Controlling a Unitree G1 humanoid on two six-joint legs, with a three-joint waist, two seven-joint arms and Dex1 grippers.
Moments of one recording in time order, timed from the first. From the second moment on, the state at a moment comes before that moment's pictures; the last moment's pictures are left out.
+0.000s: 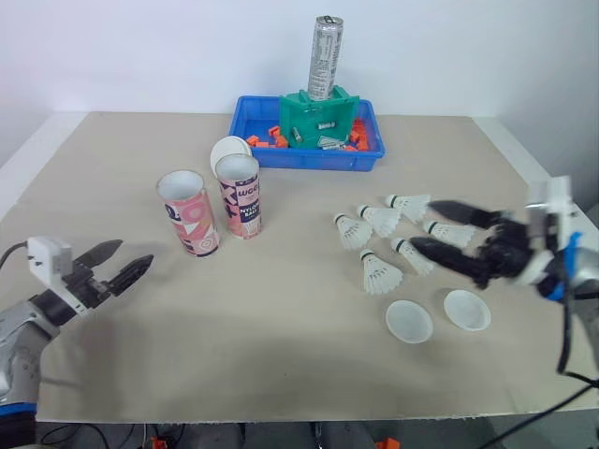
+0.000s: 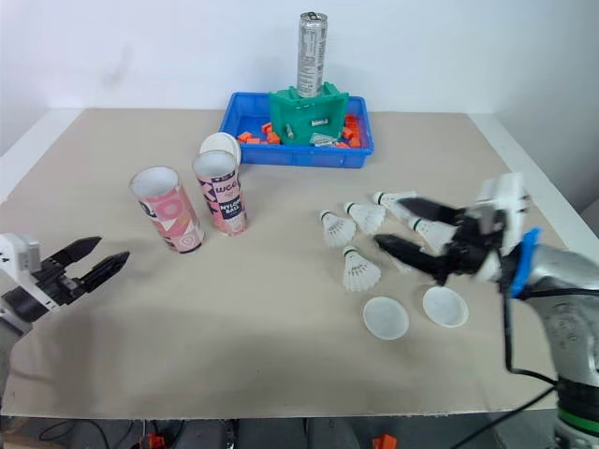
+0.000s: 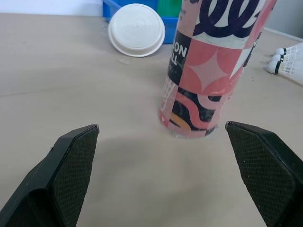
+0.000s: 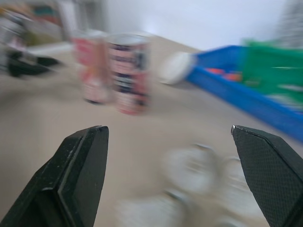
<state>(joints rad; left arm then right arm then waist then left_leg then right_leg) -0.10 0.63 0.45 0.15 -0.57 0.22 -0.97 -0.21 -0.82 -0.34 -0.35 0.82 0.60 0.97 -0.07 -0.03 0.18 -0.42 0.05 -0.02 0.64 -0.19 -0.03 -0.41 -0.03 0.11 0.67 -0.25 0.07</state>
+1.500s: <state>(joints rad) -0.78 0.45 0.20 1.08 -0.27 -0.32 -1.13 -0.28 -0.64 -0.04 -0.61 0.82 0.67 0.70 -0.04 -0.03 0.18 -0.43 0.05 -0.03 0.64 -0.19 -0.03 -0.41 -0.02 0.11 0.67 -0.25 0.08</state>
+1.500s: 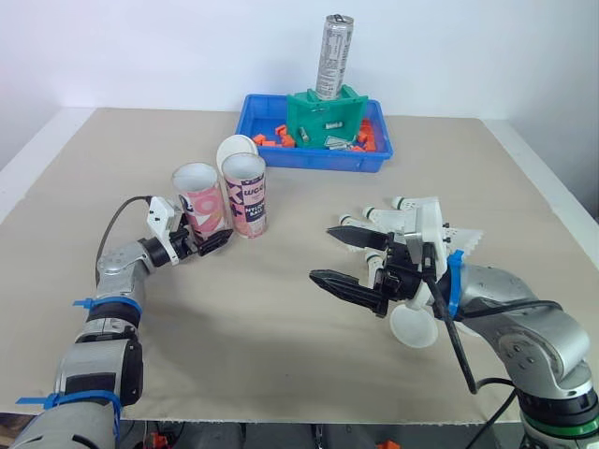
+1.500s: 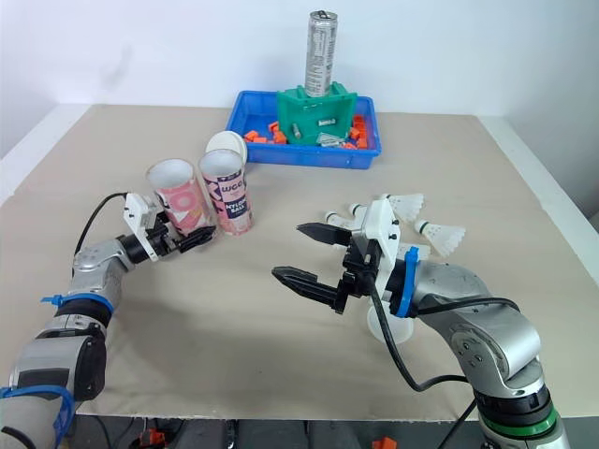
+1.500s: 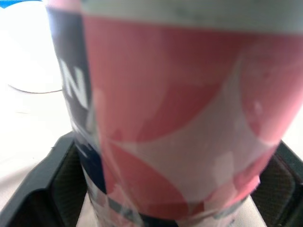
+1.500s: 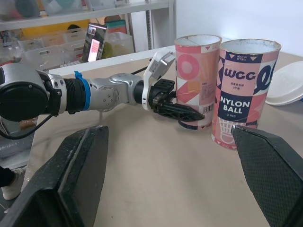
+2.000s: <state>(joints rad) -0.65 0.53 0.22 0.84 -0.34 -0.22 -1.20 -0.20 -0.69 -0.09 -0.63 0.82 0.67 0.69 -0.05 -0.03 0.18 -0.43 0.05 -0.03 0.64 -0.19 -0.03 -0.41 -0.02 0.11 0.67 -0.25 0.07</state>
